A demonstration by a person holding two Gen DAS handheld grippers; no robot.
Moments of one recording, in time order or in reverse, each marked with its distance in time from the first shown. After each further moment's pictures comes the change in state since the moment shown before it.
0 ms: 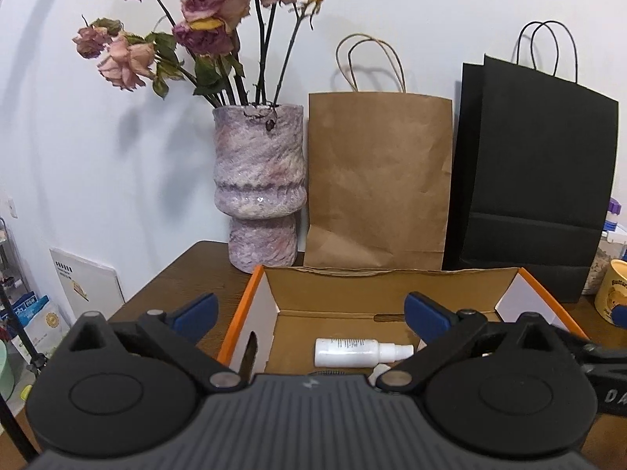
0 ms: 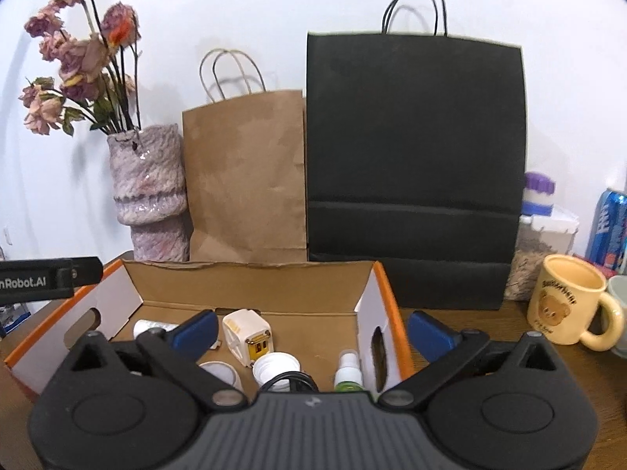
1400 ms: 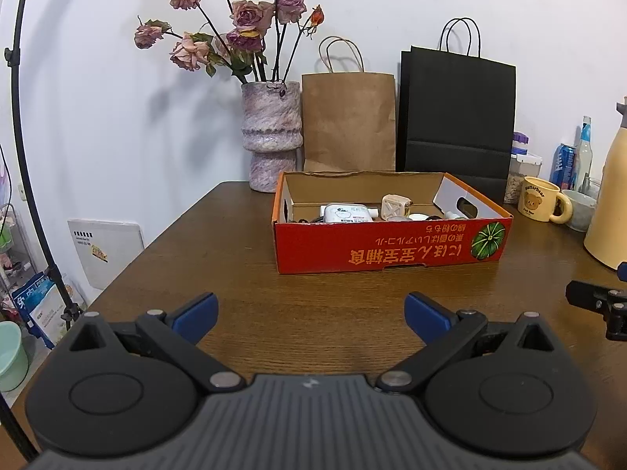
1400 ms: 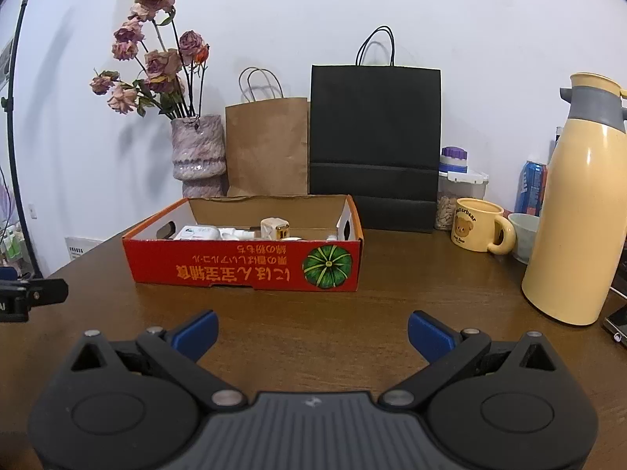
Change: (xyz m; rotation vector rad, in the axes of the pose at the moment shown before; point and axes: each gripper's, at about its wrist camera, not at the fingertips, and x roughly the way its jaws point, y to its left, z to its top) left arm -0.214 0.051 -0.112 0.059 0.056 -0.084; right arm -0.235 0.002 -0.108 -0.015 0.023 -0.018
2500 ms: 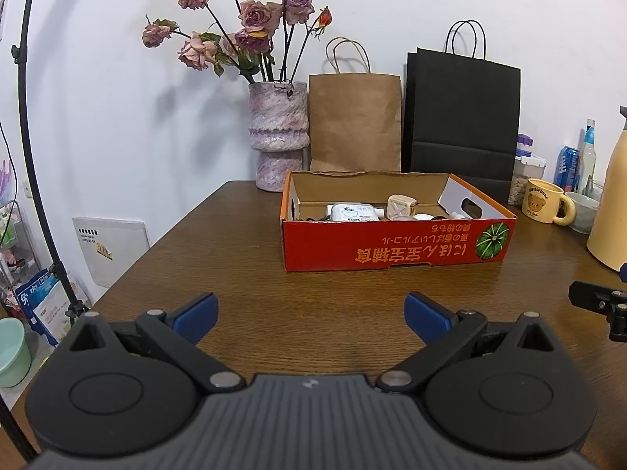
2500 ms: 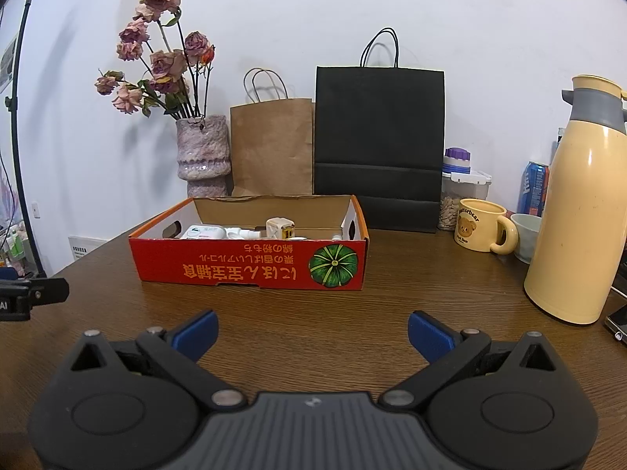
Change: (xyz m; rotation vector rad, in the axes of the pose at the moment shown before) left arm -0.005 0.005 -0.001 -0.012 0.003 0.011; right arm -0.002 0.005 0.000 -0.002 -0.002 0.008
